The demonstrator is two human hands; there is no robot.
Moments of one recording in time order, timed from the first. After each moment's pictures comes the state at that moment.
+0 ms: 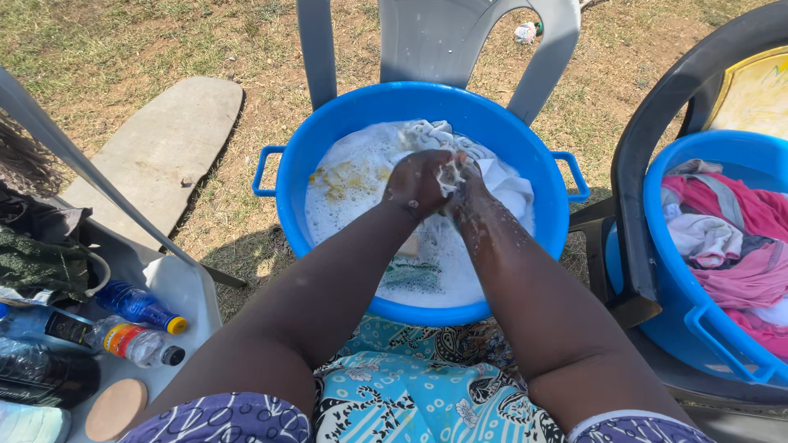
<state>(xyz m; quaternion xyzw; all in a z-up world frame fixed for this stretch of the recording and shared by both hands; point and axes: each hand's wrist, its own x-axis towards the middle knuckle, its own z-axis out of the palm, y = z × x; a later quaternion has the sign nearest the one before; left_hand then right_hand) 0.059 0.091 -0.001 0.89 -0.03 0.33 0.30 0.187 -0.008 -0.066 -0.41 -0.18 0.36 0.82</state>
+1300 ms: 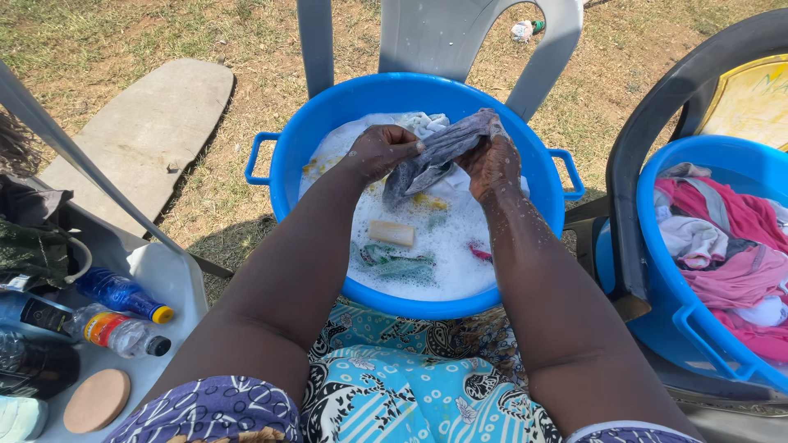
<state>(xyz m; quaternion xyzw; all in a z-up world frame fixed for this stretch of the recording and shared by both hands) 0.083 0.171 -0.024 0.77 0.06 0.07 0.63 0.196 -0.032 -0.032 -0.45 -0.14 0.18 0.87</state>
